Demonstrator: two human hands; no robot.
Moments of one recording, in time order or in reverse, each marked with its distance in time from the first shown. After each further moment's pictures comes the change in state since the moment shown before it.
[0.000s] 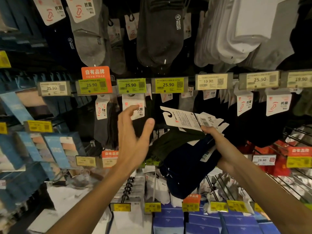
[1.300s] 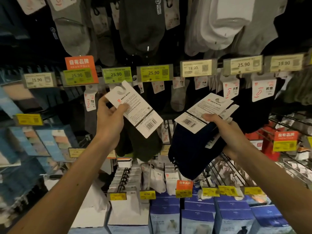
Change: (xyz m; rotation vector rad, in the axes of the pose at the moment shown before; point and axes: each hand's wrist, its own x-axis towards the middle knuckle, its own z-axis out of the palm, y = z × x) left_hand 0.026 0.019 -0.005 -0.386 0.054 -0.564; right_hand -0.031 -0.023 -0.029 -0.072 0.059 -0.205
